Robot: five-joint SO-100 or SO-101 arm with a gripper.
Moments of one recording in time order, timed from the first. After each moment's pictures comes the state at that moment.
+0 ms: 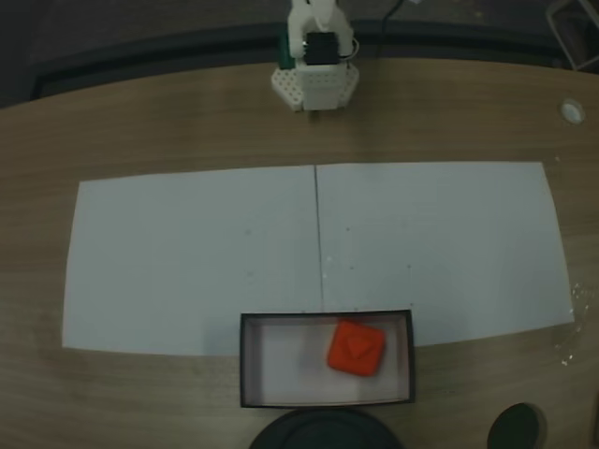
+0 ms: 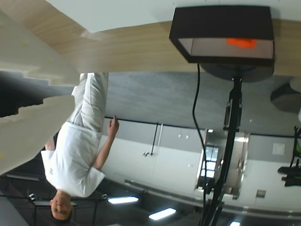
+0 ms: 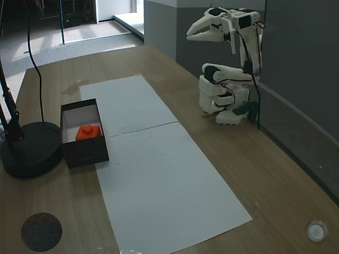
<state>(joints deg) 2.4 197.6 116.5 89.1 -4.0</state>
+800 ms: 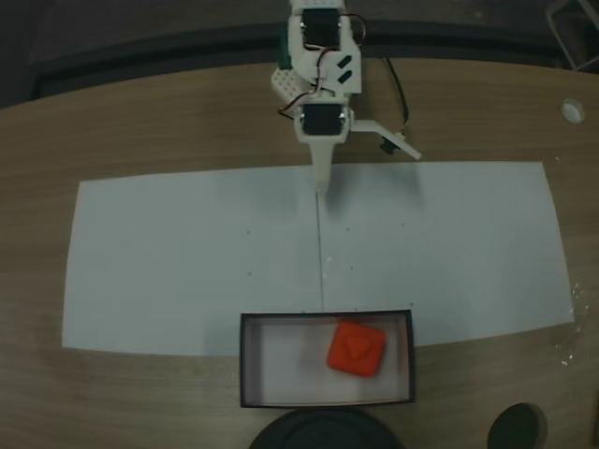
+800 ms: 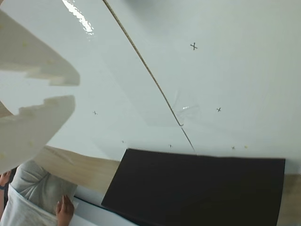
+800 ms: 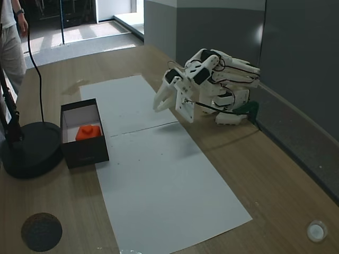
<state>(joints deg) 3.3 197.9 178.1 56.6 2.3</state>
